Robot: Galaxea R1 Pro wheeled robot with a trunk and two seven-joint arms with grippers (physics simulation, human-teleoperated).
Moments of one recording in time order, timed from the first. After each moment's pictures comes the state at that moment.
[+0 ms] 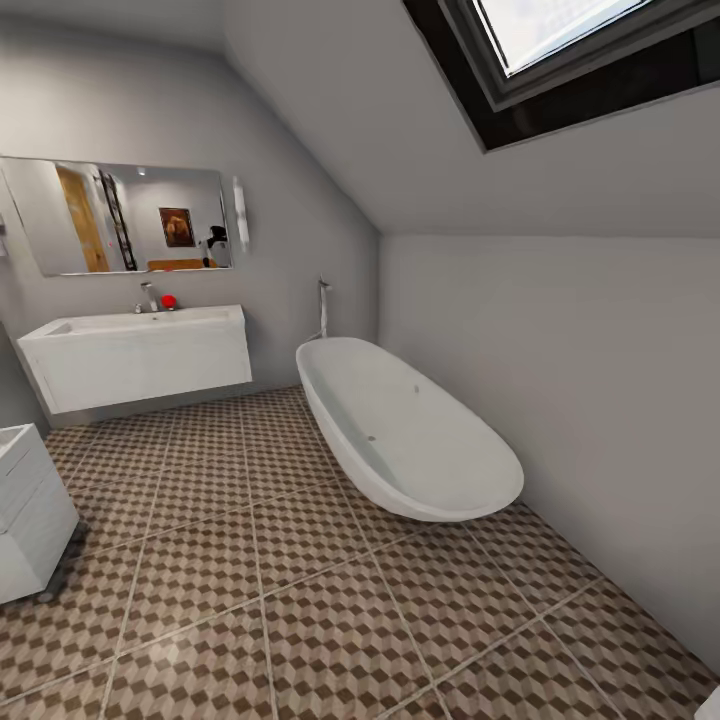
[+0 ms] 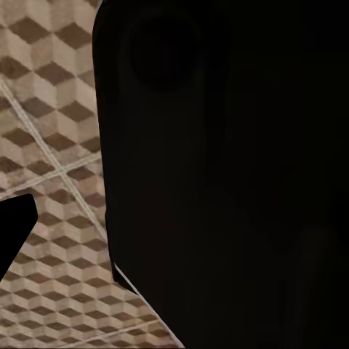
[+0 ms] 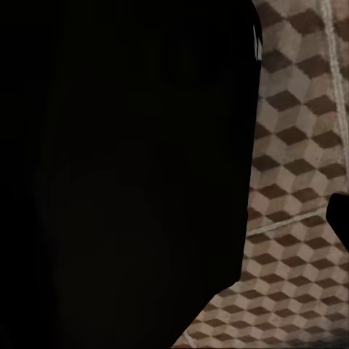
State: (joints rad) left arm 0.00 0.00 0.00 0.00 0.00 0.00 0.00; right arm 0.00 0.00 0.00 0.00 0.00 0.00 0.00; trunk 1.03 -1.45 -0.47
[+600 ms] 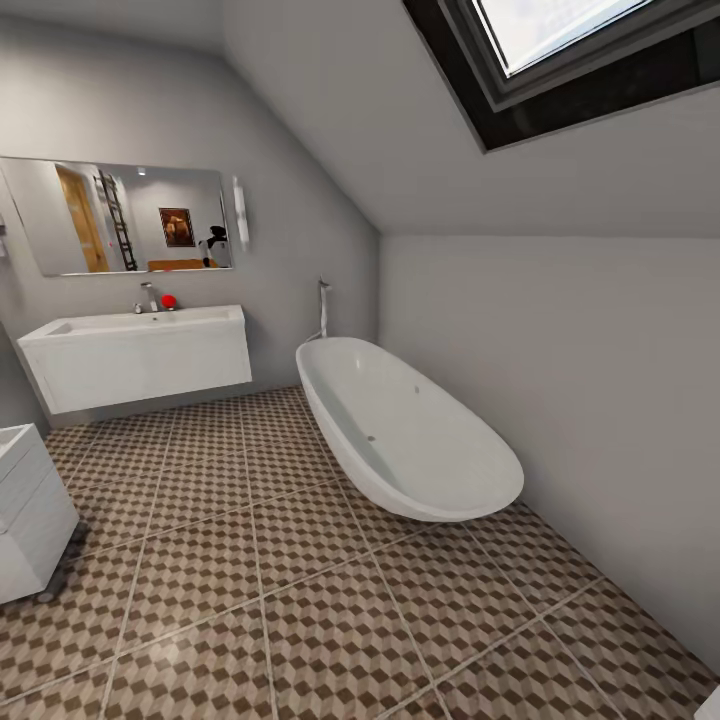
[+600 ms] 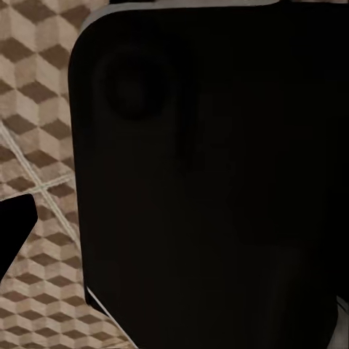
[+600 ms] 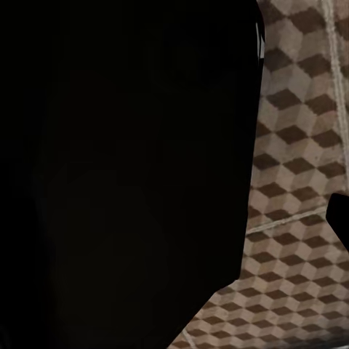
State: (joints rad) left arm 0.00 -0.02 0.01 -0.03 0.02 -0.02 -0.02; right arm 0.00 0.00 0.00 0.00 0.01 0.01 0.00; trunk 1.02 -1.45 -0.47
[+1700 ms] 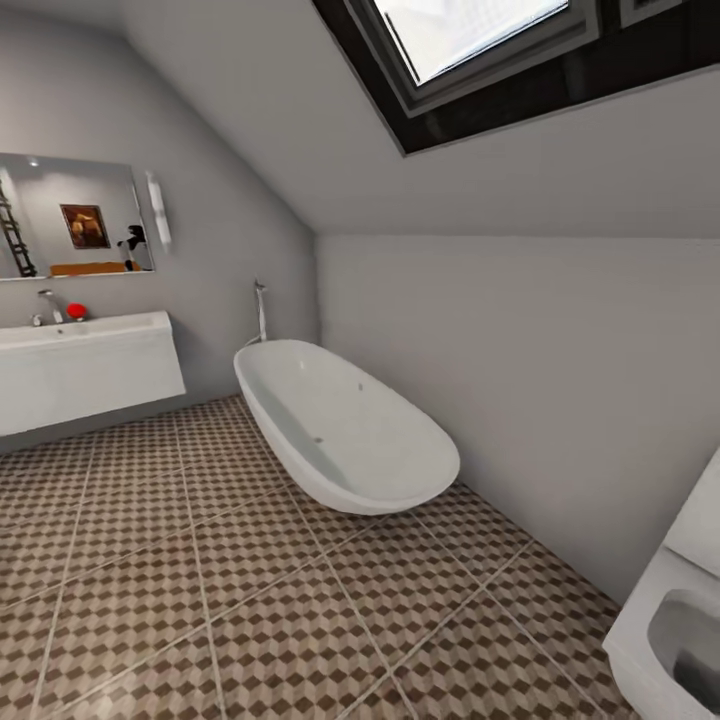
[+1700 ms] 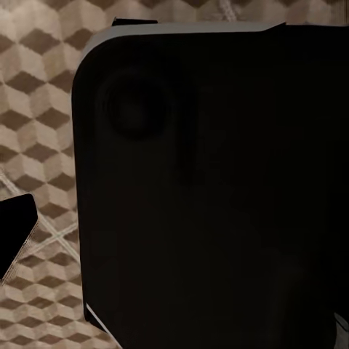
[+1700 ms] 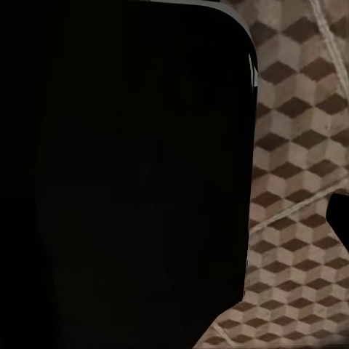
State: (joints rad) left arm 0.00 -0.02 0.01 -0.03 0.03 -0.05 -0.02; right arm 0.00 0.00 -0.01 0.00 -0.01 -0.05 -0.01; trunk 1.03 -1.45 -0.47
